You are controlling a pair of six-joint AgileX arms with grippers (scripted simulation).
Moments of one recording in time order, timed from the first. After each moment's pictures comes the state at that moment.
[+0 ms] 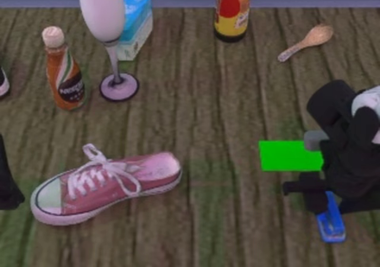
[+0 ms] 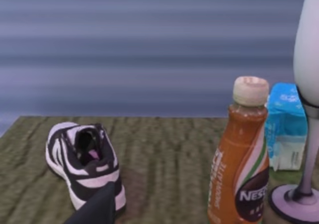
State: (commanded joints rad) left arm 0.00 0.00 0.00 0.00 0.00 0.00; right arm 0.43 1.78 0.91 -0.70 -0.01 0.39
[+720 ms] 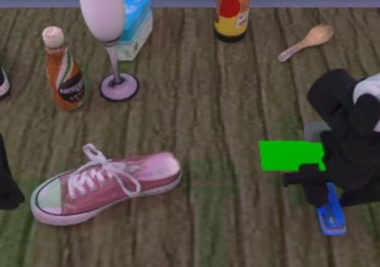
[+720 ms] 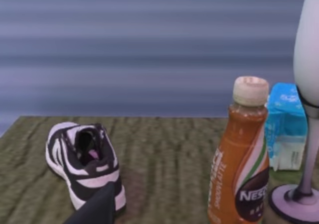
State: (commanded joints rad) left arm 0.00 0.00 0.00 0.00 0.00 0.00; right arm 0.43 1.76 0.97 -0.77 -0.01 0.39
